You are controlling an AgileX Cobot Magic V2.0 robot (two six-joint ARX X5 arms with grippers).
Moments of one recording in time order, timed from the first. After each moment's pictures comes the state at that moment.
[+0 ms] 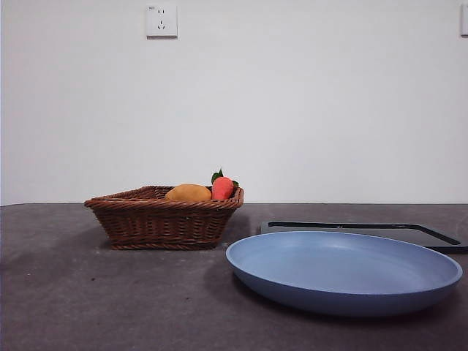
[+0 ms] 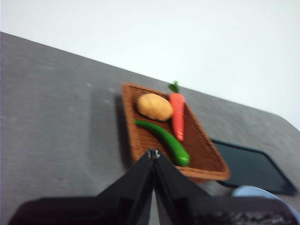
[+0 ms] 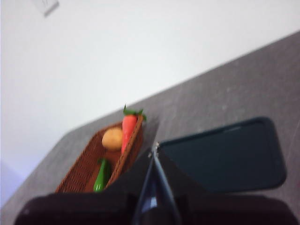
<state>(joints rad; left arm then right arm) 0.06 0.20 0.33 -0.27 0.37 -0.37 0.05 0.22 0.34 -0.19 -0.25 0.47</state>
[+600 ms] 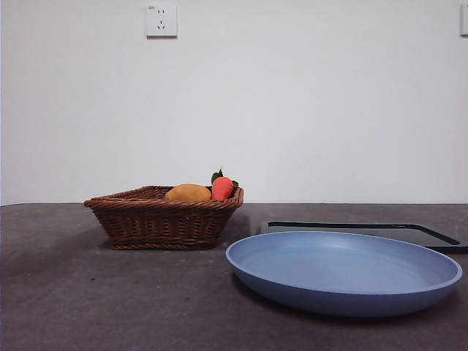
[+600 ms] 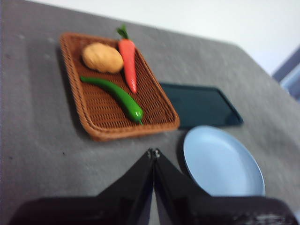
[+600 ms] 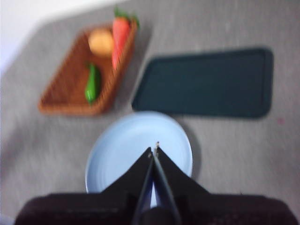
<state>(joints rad) 0.06 0.54 0.70 -0.63 0.61 -0.13 0.06 0.60 0.84 -0.84 -0.37 0.15</state>
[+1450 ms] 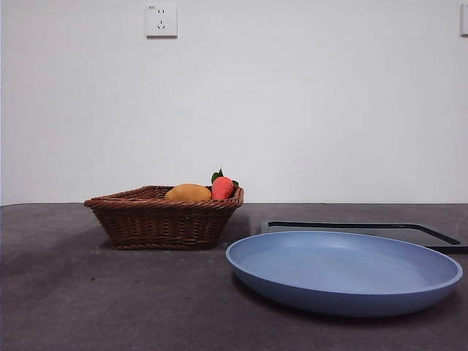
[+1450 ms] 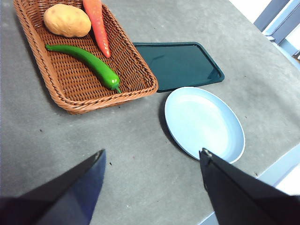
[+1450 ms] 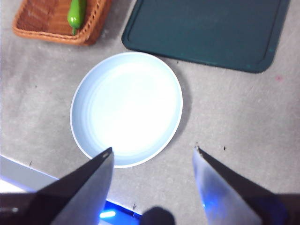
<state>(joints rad) 0.01 0.61 0.81 -0.82 0.64 0.01 0.07 0.80 0.99 -1.09 -0.37 -0.06</state>
